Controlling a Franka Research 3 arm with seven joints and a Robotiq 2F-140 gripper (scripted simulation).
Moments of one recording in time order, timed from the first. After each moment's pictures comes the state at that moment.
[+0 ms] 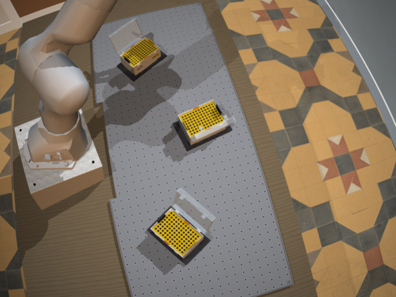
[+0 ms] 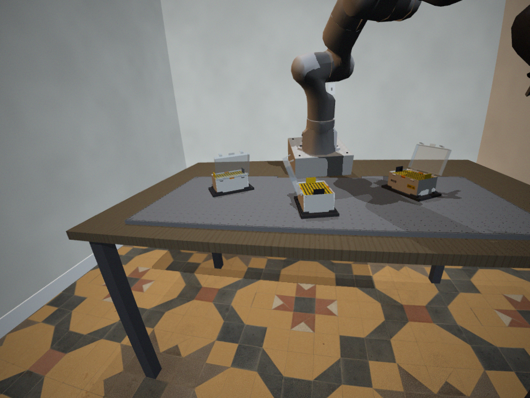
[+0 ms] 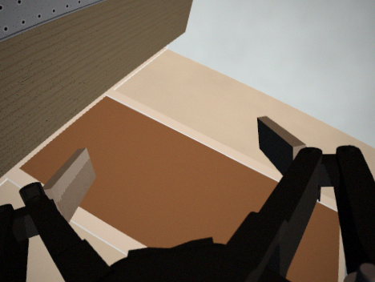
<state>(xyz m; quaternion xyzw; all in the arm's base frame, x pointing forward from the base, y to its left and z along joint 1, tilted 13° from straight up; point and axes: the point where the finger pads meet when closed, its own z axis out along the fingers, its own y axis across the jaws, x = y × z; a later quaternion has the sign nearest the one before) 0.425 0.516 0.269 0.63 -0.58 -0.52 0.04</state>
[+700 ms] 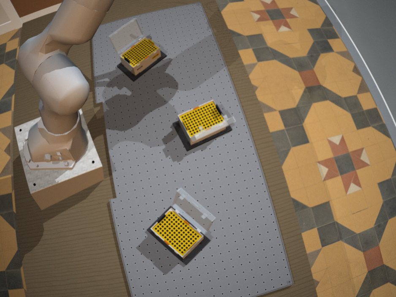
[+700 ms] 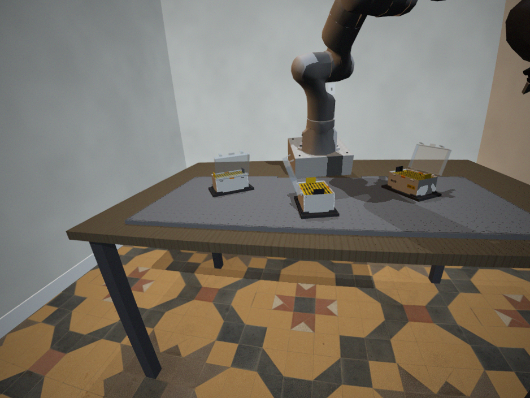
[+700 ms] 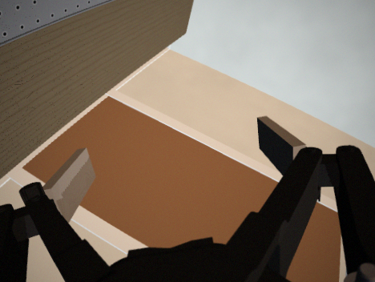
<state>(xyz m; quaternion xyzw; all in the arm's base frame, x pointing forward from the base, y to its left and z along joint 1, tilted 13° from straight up) 0.420 0.509 0.274 0.63 -0.58 -0.51 0.04</state>
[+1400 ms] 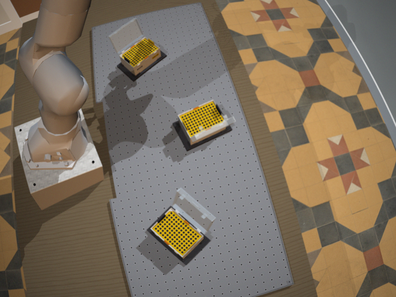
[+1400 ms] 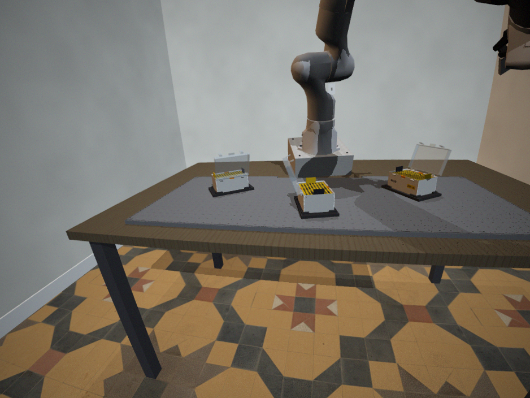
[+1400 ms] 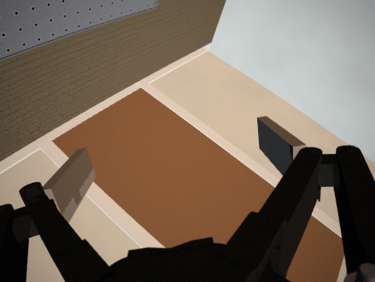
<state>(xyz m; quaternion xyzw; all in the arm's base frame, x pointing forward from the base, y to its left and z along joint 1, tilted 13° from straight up) 0.416 0.437 0.329 0.67 -0.59 -0.46 -0.04</state>
